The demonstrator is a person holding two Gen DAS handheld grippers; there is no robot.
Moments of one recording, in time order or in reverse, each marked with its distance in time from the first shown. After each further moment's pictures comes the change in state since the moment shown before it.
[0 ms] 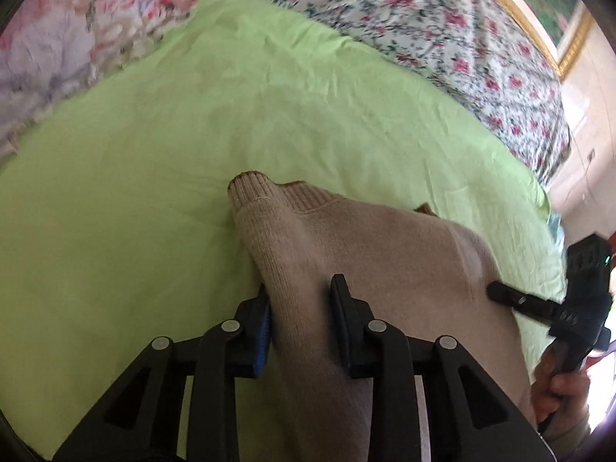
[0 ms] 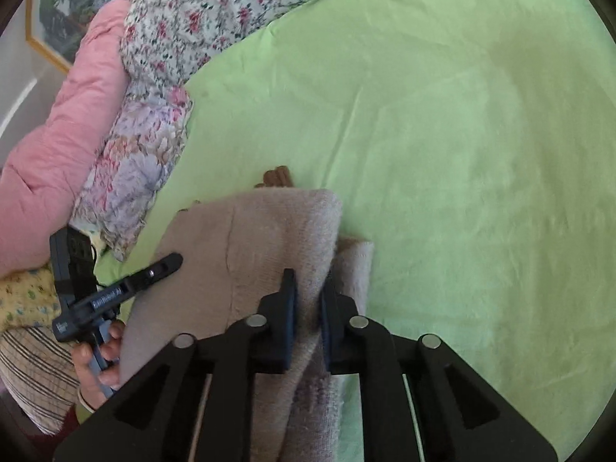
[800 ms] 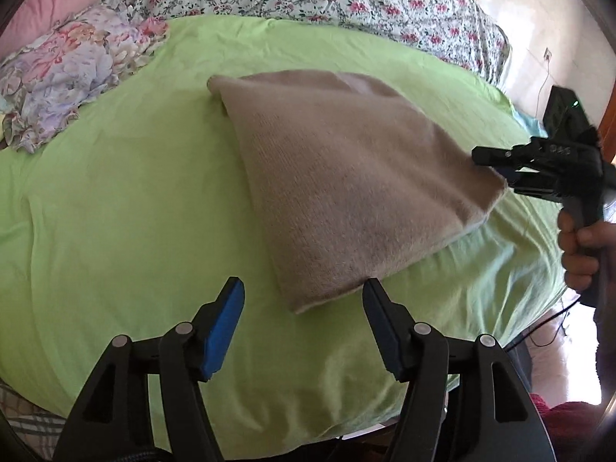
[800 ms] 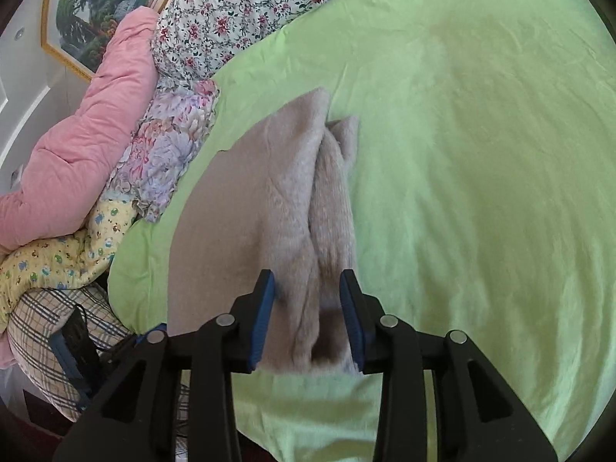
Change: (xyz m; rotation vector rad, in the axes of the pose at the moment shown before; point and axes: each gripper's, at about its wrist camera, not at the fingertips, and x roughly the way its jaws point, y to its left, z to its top) left arm -0.119 -0.049 -0.210 0.262 0.010 0.043; right arm -0.085 0.018 -0.124 0.034 -0.030 0.030
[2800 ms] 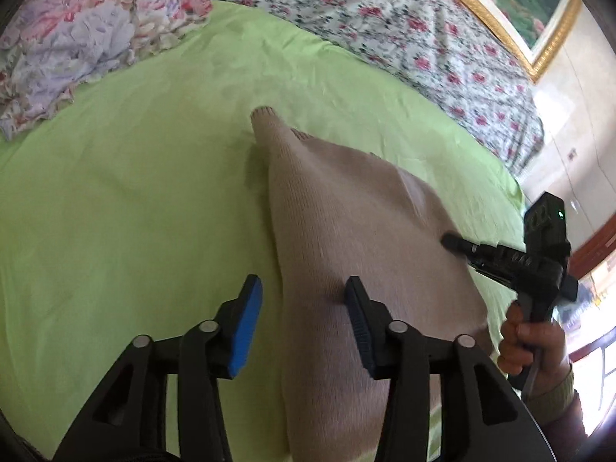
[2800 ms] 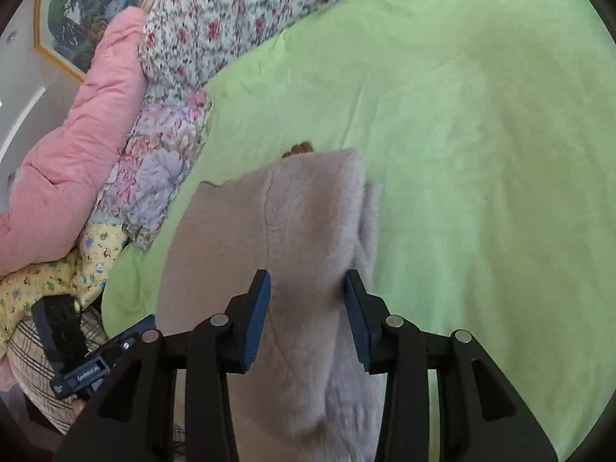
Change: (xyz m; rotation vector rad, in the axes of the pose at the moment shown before) left arm 0.025 0.067 0.117 -0.311 -0.020 -0.091; right arm 0.066 0.006 0.082 -0.024 0.038 0.010
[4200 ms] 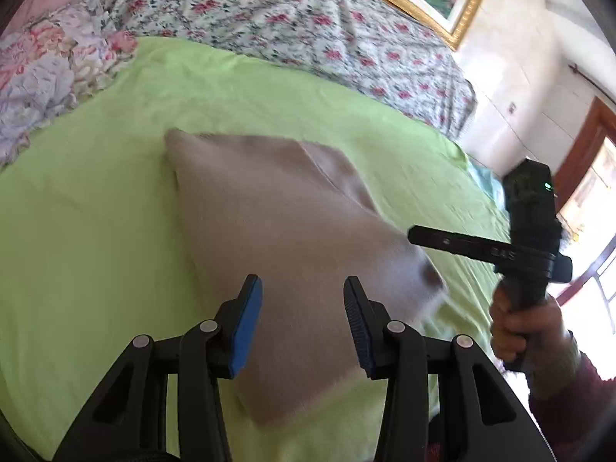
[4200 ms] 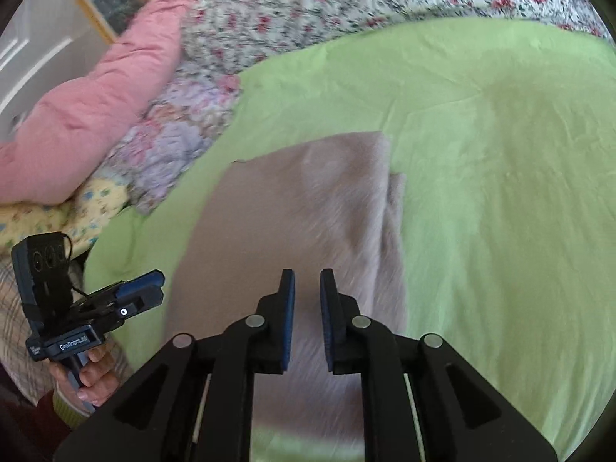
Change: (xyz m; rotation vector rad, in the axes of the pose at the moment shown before) left arm -0.028 -0.040 -0.062 0.213 -0.034 -0.169; right arm -0.045 0.046 -0.068 -0.183 -0.079 -0.080
